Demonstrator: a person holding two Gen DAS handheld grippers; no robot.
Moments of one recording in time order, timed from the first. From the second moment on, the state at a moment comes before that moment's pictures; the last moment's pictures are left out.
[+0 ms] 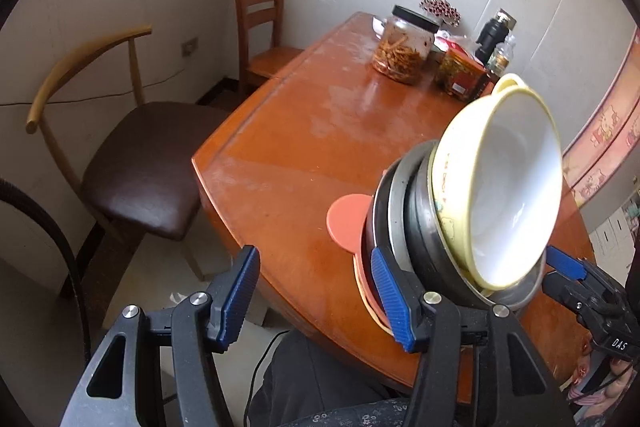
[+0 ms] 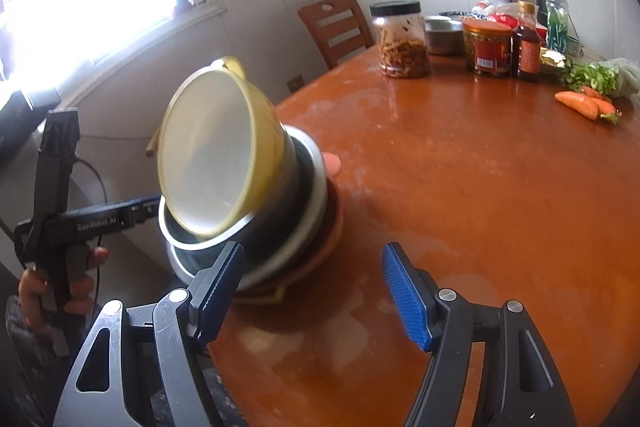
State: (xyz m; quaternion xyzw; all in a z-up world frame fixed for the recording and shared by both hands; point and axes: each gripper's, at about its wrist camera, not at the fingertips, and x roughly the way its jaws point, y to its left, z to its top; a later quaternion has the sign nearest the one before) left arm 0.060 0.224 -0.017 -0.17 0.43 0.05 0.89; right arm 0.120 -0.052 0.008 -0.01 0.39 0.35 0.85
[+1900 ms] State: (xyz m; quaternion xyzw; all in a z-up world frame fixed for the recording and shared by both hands) left arm 0.189 0.002 -0.019 -0.04 0.46 -0.07 0.88; right arm 0.165 -0.254 0.000 0.05 0.38 0.22 0.90
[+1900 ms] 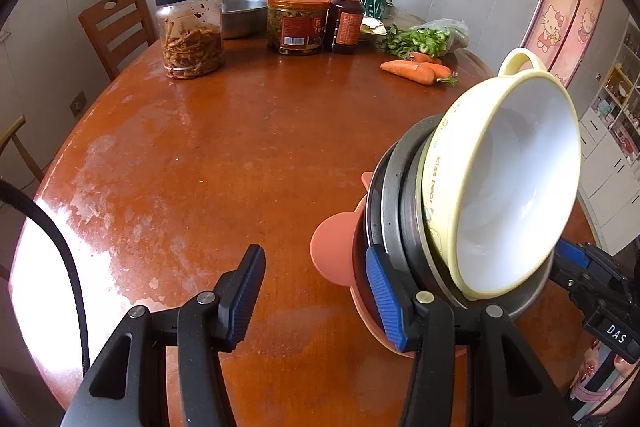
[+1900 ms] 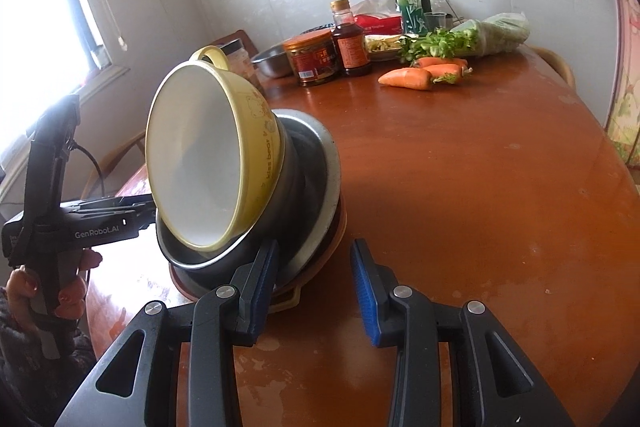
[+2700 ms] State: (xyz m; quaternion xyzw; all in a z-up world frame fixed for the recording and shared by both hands) left arm 0.198 0.012 -0.022 -0.05 0.46 -0.07 0.88; right arm 0.172 -0.242 -0.001 0.06 0.38 0.23 0.89
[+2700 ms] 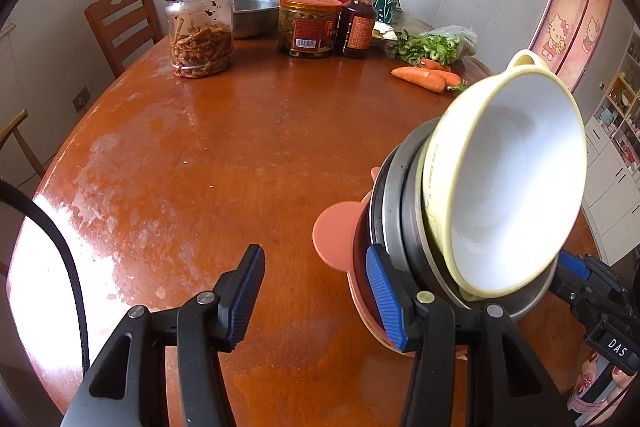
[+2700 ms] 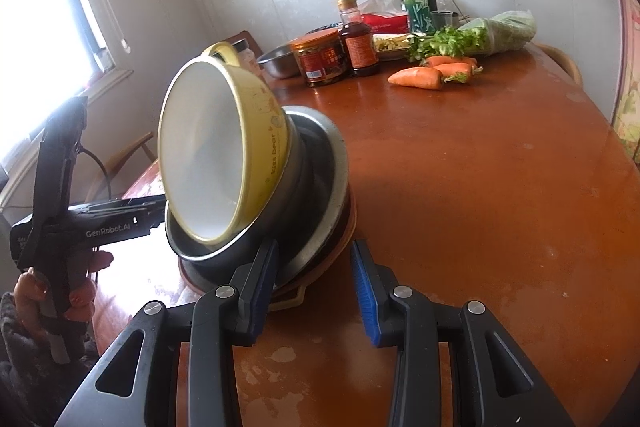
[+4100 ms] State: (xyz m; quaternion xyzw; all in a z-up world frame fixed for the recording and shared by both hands) left arm 0.177 0.011 -0.022 -0.04 0.45 -0.06 0.89; right arm 0.166 -0.235 0.005 0.03 0.38 0.18 0.91
